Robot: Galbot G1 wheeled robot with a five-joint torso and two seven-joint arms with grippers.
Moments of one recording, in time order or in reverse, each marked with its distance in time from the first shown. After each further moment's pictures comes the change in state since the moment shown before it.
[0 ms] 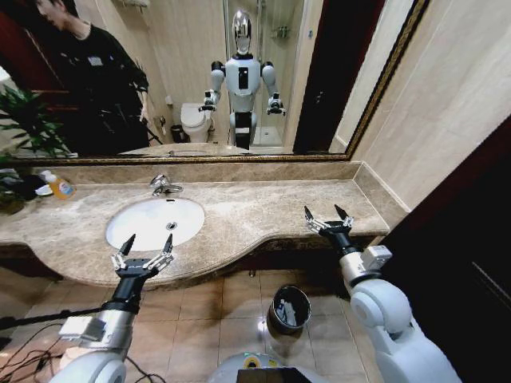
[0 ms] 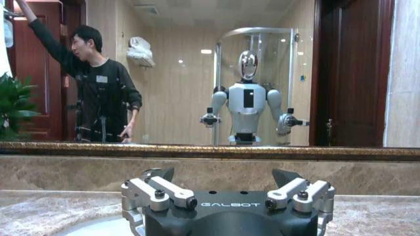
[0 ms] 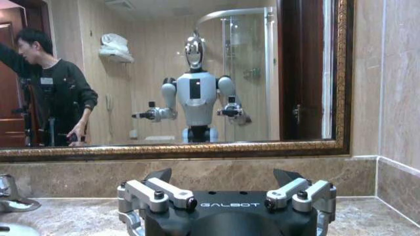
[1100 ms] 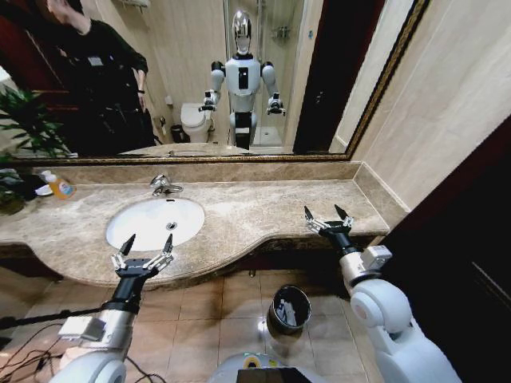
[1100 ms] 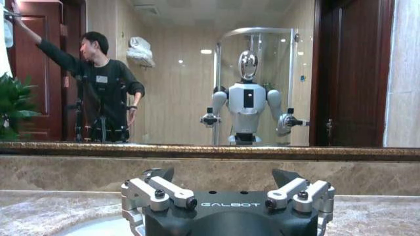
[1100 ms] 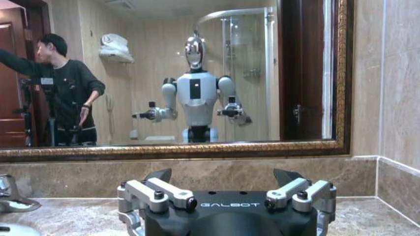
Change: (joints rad) left arm 0.000 0.000 0.000 0.000 0.000 0.000 0.000; right arm 0.000 0.000 0.000 0.000 0.000 0.001 -0.001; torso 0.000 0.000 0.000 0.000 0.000
